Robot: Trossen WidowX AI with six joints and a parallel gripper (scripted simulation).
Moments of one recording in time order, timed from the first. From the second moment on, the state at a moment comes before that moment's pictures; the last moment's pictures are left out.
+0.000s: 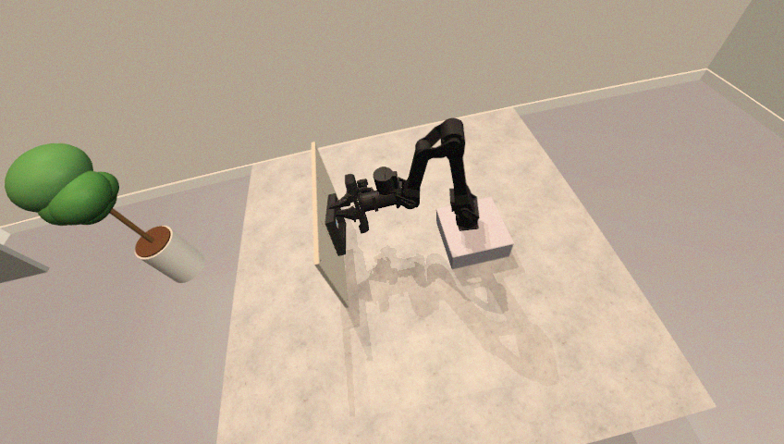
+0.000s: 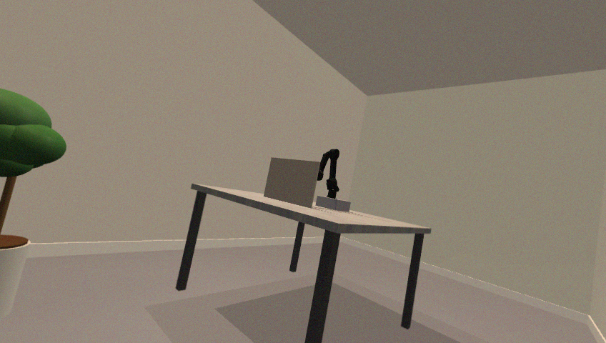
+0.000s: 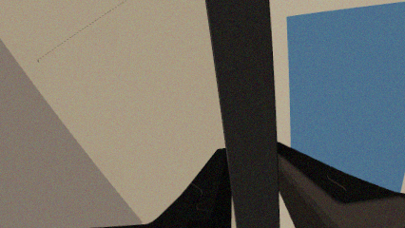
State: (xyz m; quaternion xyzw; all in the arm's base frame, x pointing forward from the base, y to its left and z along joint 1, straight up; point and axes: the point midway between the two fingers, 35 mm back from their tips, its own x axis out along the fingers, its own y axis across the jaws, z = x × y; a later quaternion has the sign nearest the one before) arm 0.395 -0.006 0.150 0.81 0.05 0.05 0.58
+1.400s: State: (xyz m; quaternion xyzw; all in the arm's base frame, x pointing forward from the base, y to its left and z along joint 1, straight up) arm 0.395 -0.004 0.145 0.81 0.05 0.05 0.58
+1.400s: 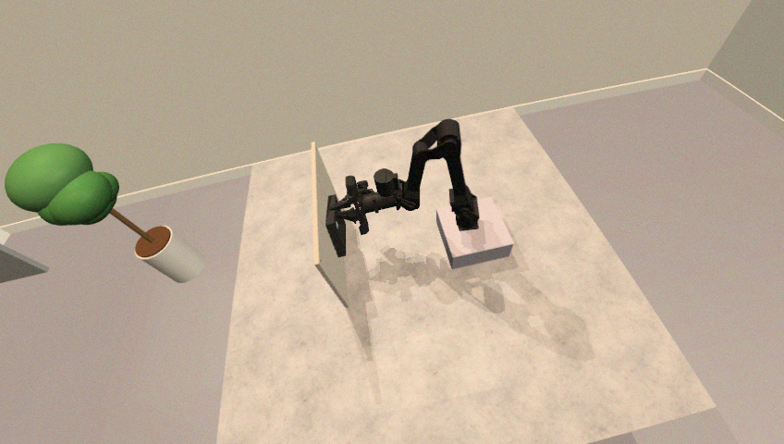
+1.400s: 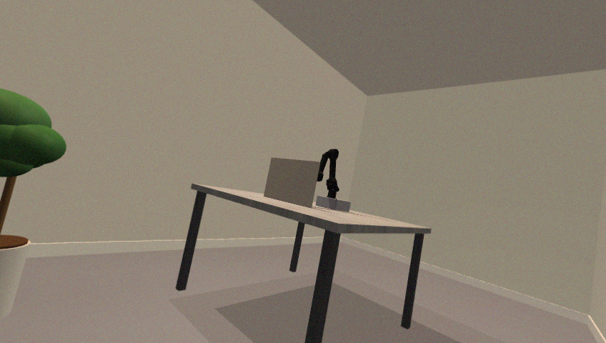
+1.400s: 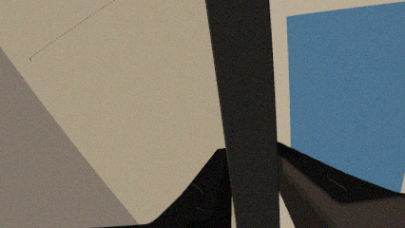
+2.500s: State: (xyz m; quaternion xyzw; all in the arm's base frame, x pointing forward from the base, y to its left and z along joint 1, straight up) arm 0.395 -0.003 0.143 0.80 0.05 0.05 0.60
